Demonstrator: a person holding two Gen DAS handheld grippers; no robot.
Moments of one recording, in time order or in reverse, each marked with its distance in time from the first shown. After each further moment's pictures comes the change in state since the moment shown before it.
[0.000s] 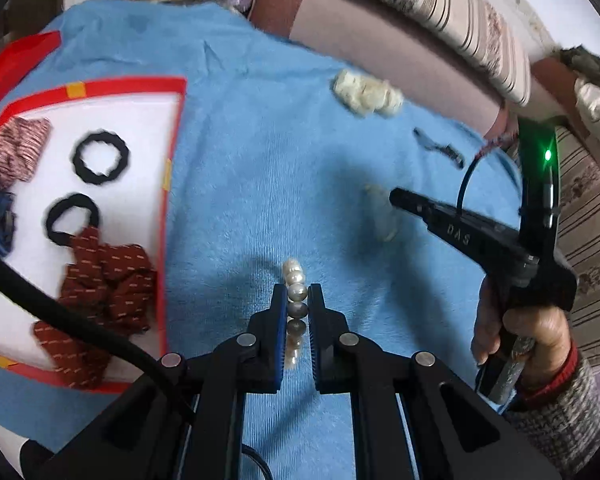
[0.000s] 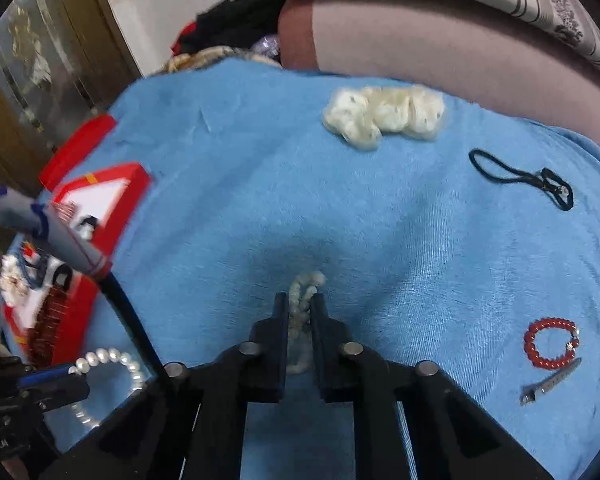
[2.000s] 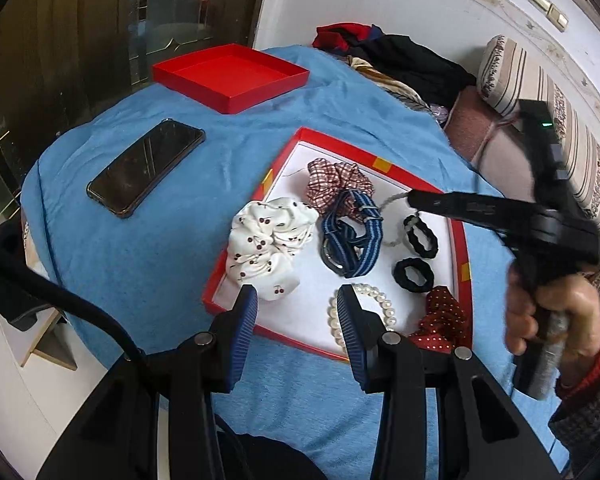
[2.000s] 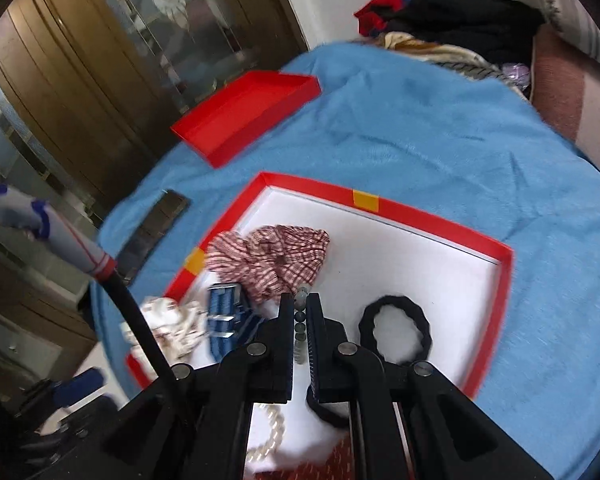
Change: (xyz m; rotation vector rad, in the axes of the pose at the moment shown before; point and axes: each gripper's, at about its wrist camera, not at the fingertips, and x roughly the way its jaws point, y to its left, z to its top) left arm -0.146 0.204 -0.039 -0.329 -0.262 0.343; right arm 0.095 0.283 0.068 -0.277 0.123 0.278
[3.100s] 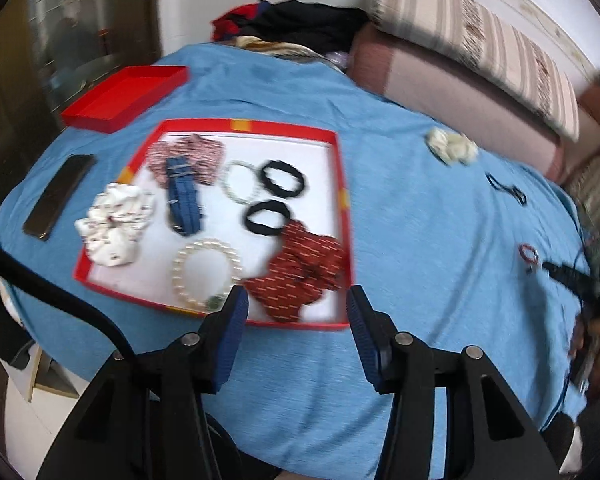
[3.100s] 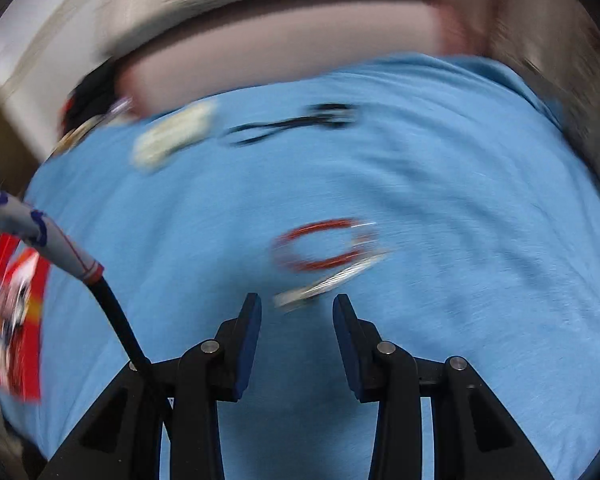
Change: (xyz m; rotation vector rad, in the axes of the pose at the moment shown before) left arm -0.007 -0.155 -0.058 0.297 0.068 -0.058; right arm -0.251 -0.338 -0.274 0.731 -0.184 -0.516
